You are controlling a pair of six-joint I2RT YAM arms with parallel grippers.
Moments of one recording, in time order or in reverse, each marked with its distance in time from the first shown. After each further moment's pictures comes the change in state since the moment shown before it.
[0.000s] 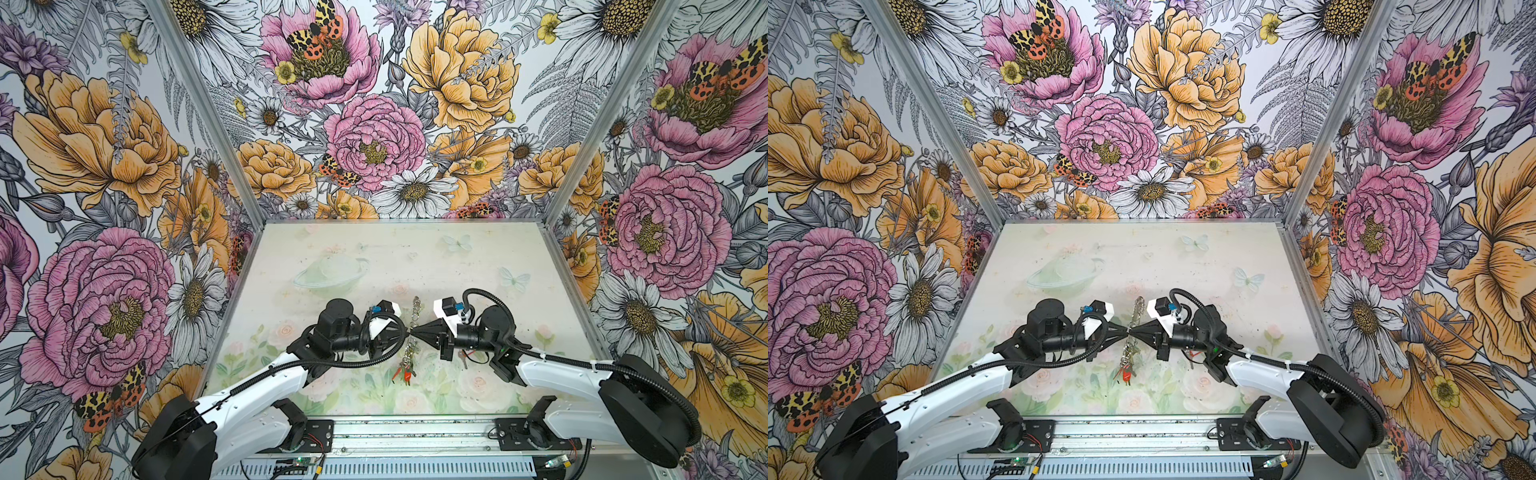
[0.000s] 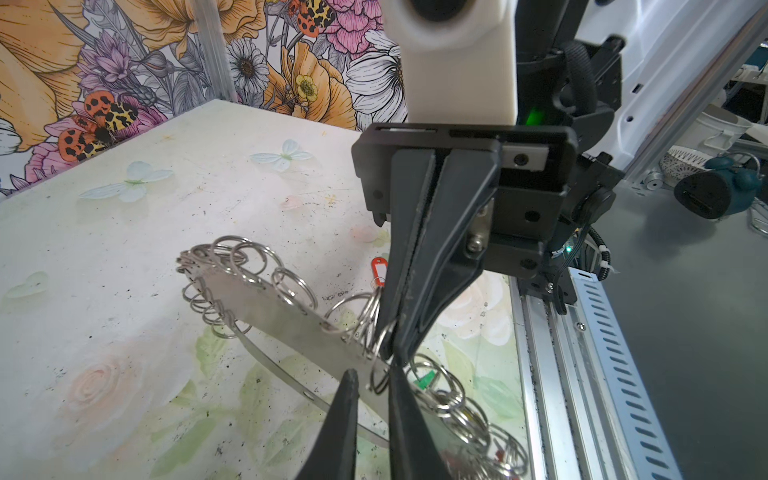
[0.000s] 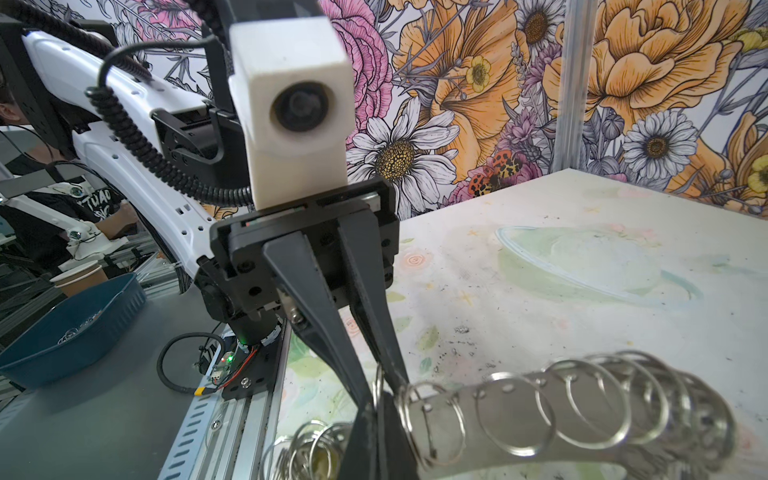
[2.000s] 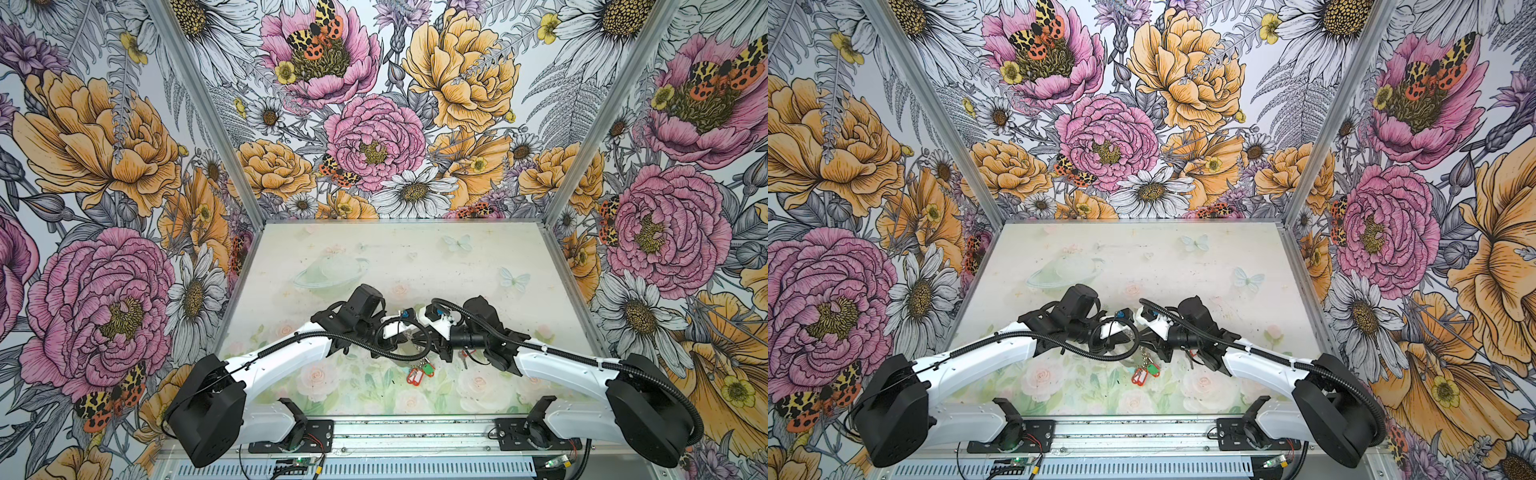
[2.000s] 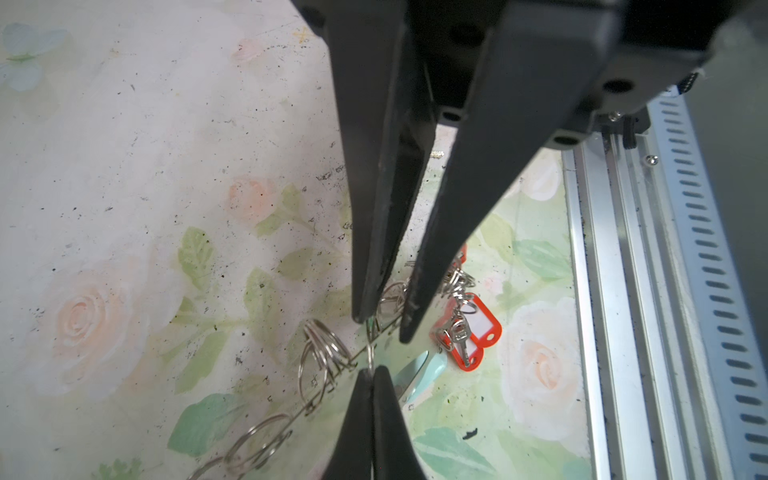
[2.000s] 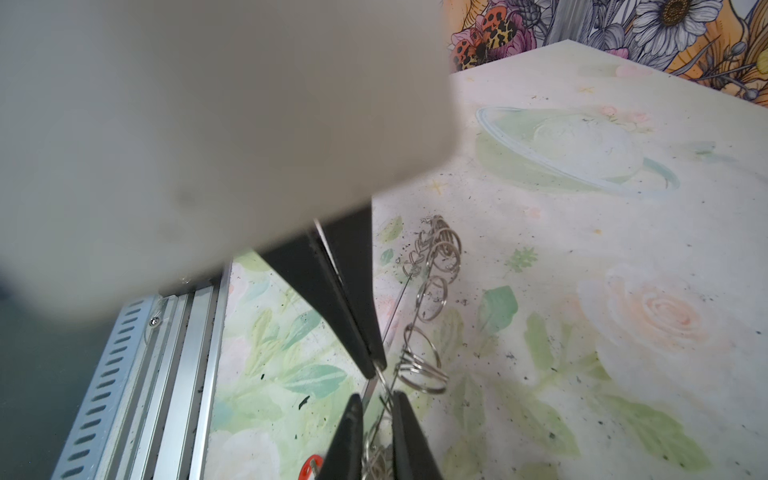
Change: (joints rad) left arm -0.045 0.250 0.298 -0.560 -0.139 0.404; right arm 0.002 0.003 0.136 -0.551 0.080 -0.326
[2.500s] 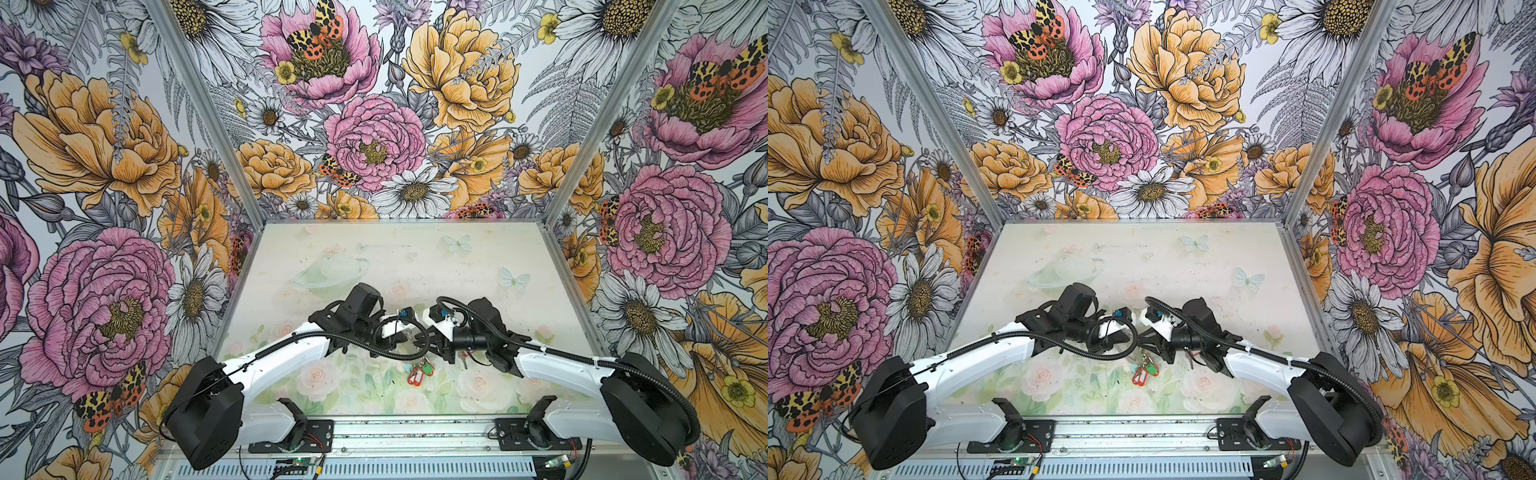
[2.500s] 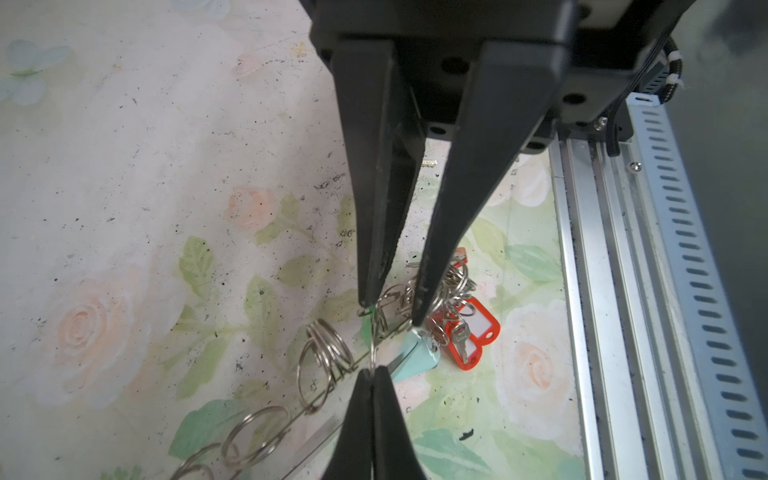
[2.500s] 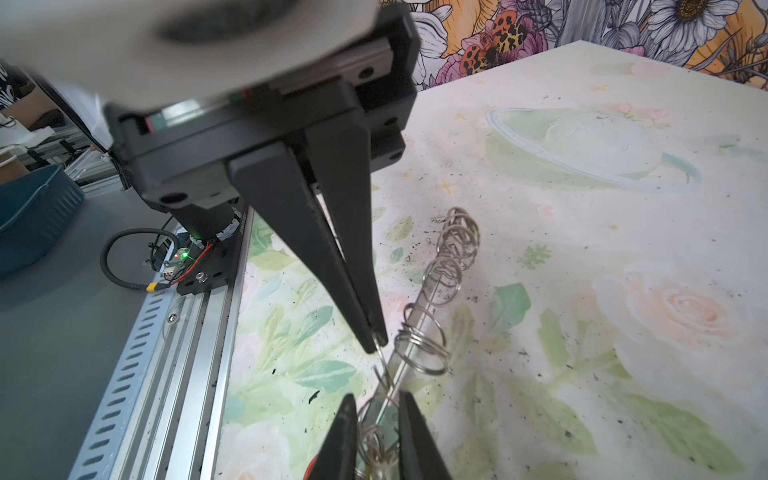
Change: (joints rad) left arm 0.016 -0.014 0.000 0.000 0.032 0.009; right arm -0.040 0.011 -0.047 0.076 -0.080 0.027
